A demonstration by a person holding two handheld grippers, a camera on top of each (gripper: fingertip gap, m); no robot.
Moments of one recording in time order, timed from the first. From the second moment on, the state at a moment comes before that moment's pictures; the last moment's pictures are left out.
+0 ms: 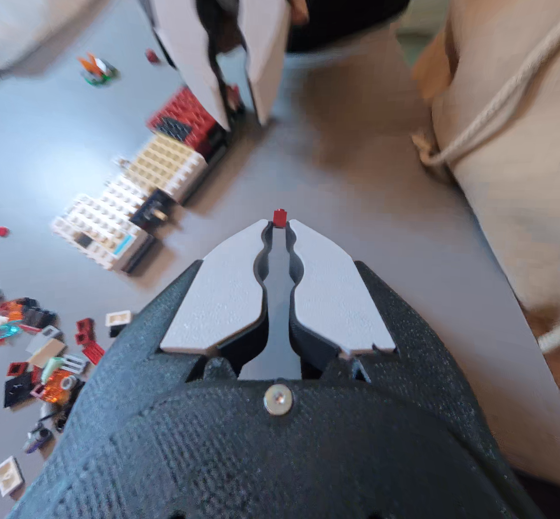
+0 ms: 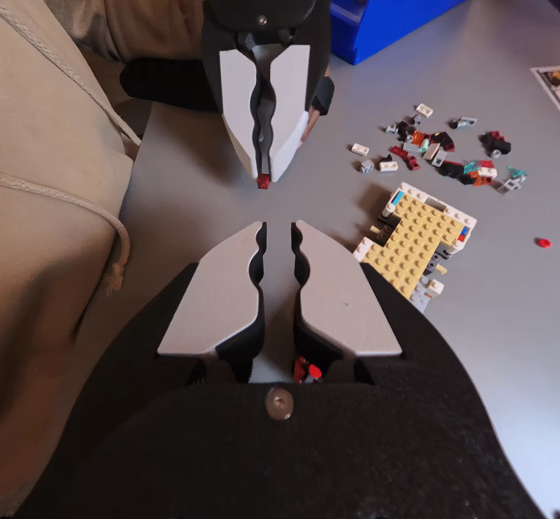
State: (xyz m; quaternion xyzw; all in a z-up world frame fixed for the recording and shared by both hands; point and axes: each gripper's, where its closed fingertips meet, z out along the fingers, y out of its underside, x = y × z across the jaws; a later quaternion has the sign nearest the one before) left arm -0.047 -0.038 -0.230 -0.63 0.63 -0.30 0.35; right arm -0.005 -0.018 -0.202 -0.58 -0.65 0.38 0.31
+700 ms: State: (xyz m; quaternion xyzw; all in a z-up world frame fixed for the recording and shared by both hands) left arm -0.028 -0.016 -0.168 -0.61 0.49 -0.40 0.48; right arm -0.027 -0.015 -0.159 -0.56 -0.61 0.42 0.38
